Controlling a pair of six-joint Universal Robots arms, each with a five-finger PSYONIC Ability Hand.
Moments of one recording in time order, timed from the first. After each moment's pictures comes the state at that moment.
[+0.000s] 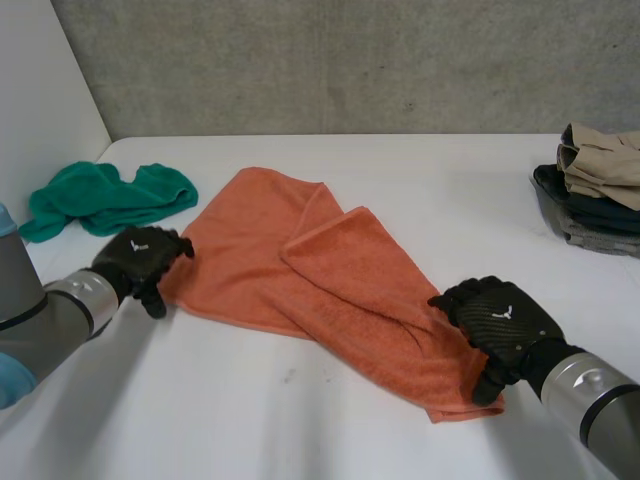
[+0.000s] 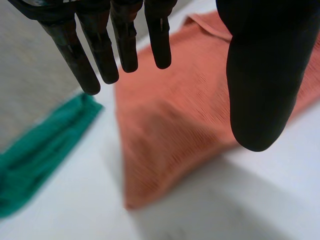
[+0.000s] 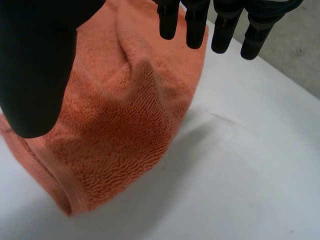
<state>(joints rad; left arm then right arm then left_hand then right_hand) 4.62 -2.01 -1.70 3.32 -1.22 3.64 1.79 -1.46 2.06 -0.12 1.22 2.64 0.41 0.40 0.41 0.39 0.21 0.23 0.23 0.23 0.23 0.06</state>
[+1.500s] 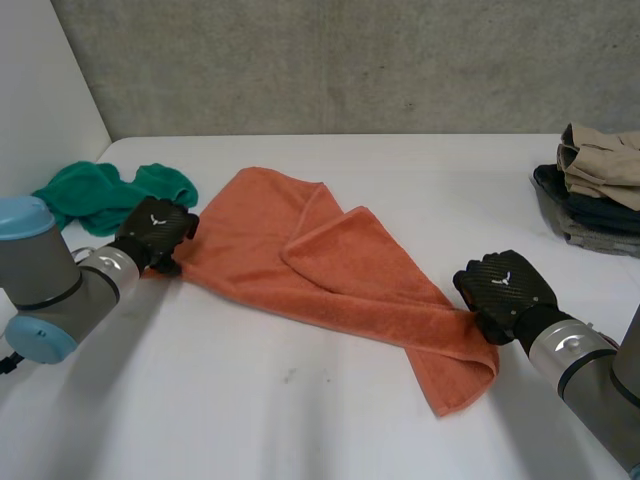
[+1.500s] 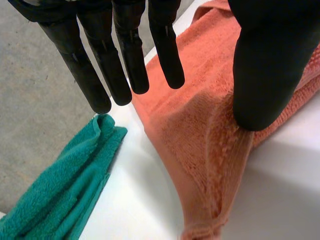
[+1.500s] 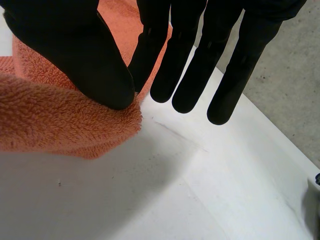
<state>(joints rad) 4.62 -2.28 -1.44 3.49 -1.15 3.77 1.77 -1.29 1.98 -0.37 1.23 2.58 0.67 0.67 0.67 0.66 0.48 1.13 1.18 1.19 1.20 0.99</state>
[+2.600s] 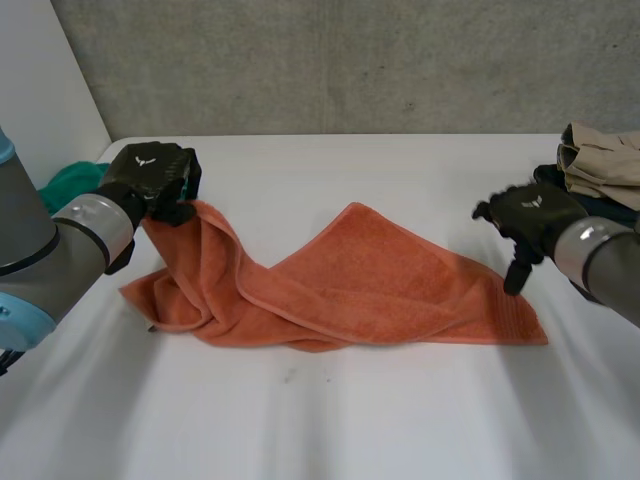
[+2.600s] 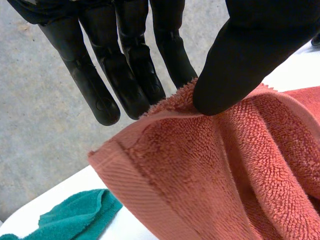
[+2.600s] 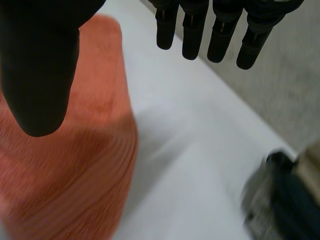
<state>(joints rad) 4.47 -1.92 -1.46 3.25 -1.34 3.36 1.77 -1.18 1.41 0.20 1.37 2.61 1.15 1.20 1.19 1.20 0.97 0.33 0.32 0.30 0.31 0.10</state>
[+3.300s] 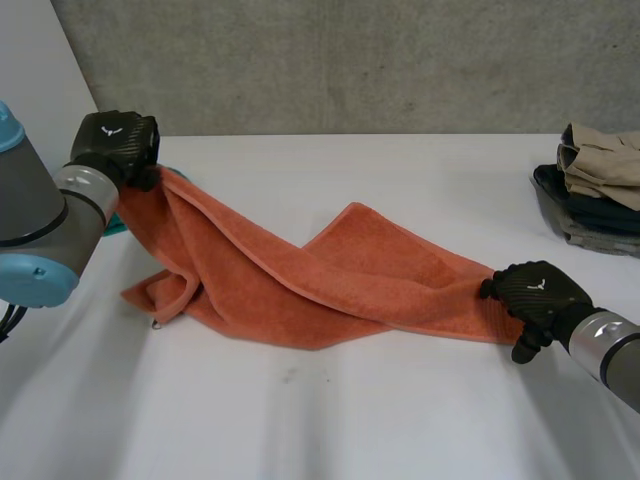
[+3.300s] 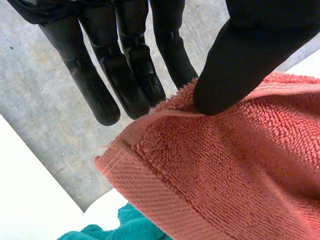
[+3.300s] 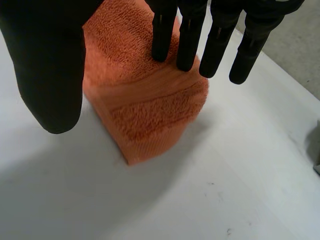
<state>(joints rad) 4.50 -2.06 -1.29 3.33 -1.50 3.42 1.60 -1.21 1.88 -0.15 1.14 2.48 1.15 1.20 1.19 1.20 0.97 0.47 0.46 0.47 0.48 0.31</state>
